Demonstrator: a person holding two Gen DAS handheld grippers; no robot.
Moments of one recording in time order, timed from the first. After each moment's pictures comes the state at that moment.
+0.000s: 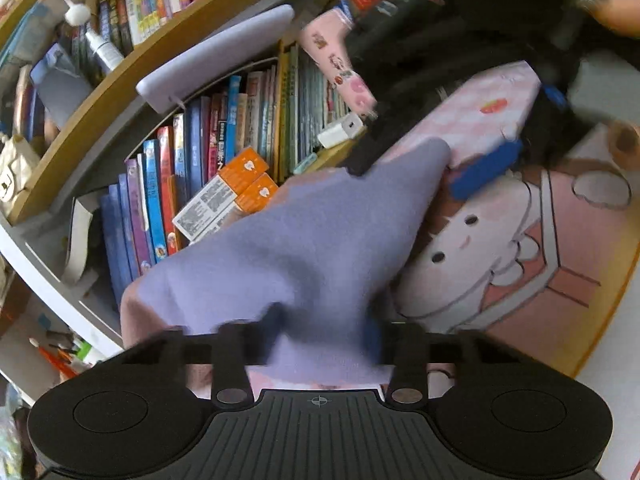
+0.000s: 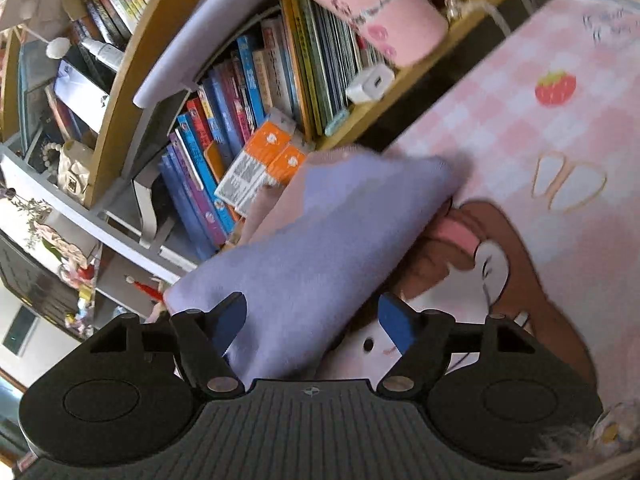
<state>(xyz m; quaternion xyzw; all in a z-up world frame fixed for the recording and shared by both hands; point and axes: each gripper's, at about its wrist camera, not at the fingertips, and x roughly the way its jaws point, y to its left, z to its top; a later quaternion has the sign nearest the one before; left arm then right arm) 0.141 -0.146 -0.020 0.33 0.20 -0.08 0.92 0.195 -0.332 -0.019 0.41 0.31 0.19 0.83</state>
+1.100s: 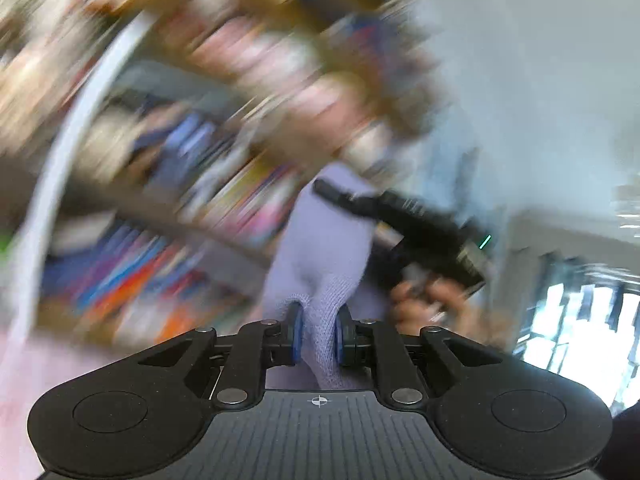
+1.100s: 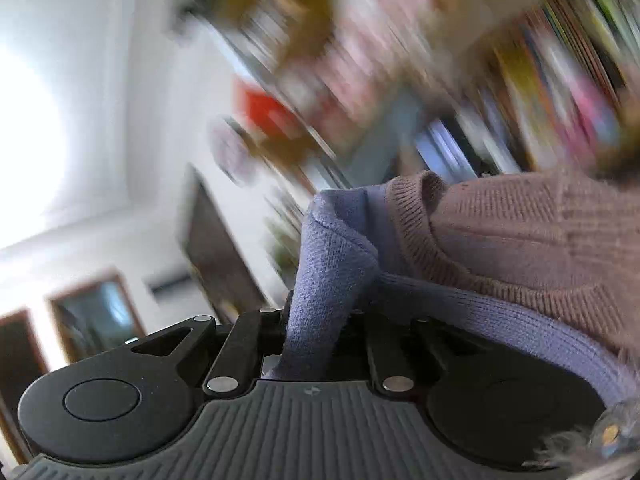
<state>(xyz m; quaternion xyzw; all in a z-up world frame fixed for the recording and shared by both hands) -0.029 0.101 0.093 -0.19 0.08 -0.31 0.93 0.125 -0.213 0.195 0.29 0.10 0.42 0.86</state>
